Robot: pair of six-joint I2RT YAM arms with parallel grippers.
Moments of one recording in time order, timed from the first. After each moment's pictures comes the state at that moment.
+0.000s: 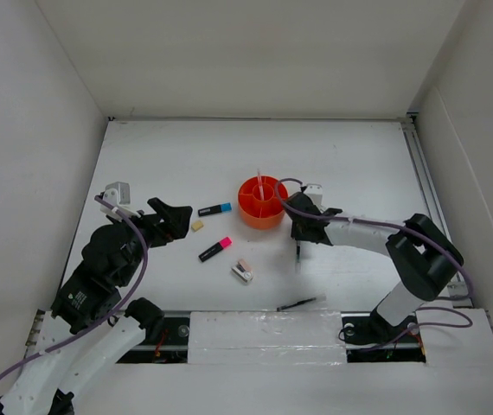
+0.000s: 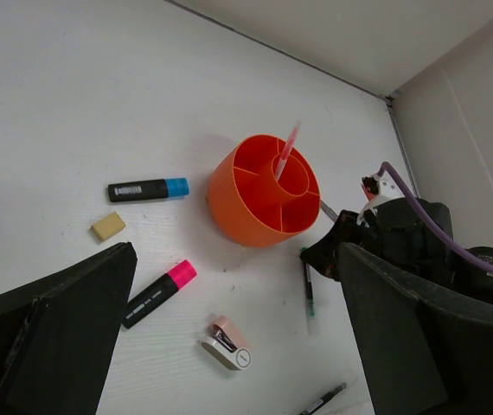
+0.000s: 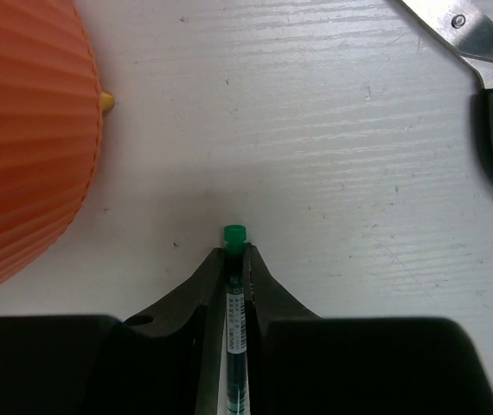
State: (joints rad) left arm -0.60 0.44 0.86 -0.63 -0.29 -0.65; right arm 0.72 1.64 0.86 -0.28 0.38 0.72
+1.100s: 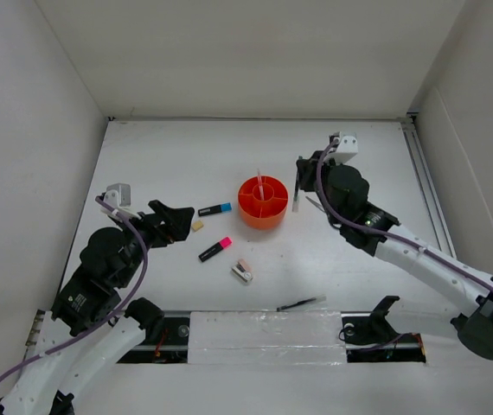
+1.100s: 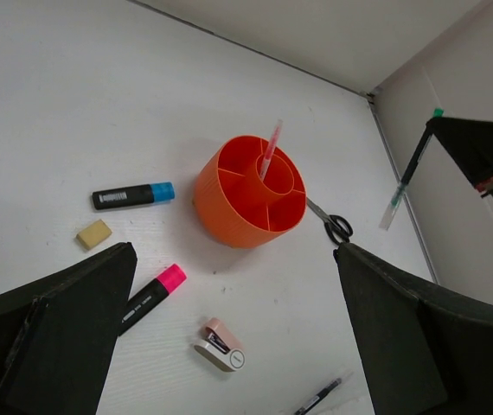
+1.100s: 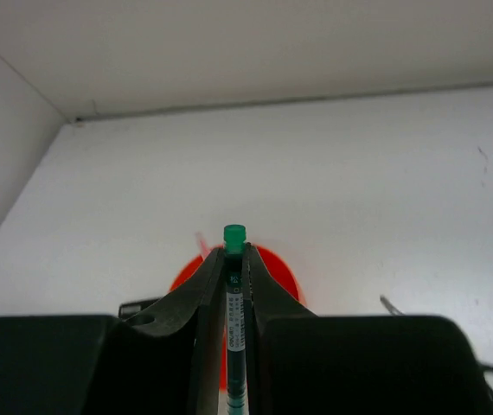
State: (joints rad) left arm -0.60 0.42 0.84 -0.59 -0.26 -0.63; right arm 0.77 1.14 0.96 0.03 0.54 0.39
